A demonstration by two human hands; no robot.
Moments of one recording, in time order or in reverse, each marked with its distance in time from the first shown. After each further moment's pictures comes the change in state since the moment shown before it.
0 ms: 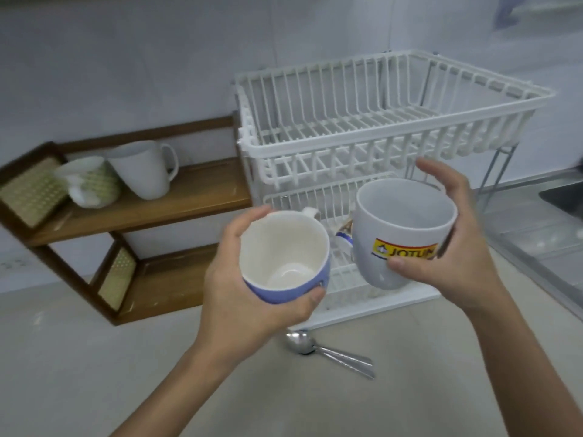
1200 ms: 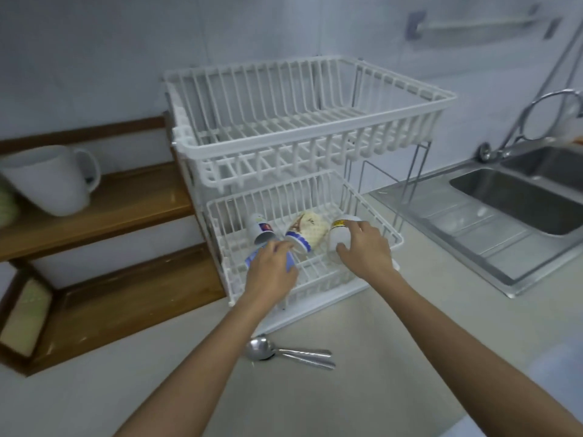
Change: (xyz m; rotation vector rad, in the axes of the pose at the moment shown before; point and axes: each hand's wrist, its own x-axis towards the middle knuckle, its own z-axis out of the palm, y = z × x) left_hand 0.031 -0.122 0.155 0.502 -0.591 -0.154; right_hand 0.000 0.149 -0.026 -1.176 -0.047 0.591
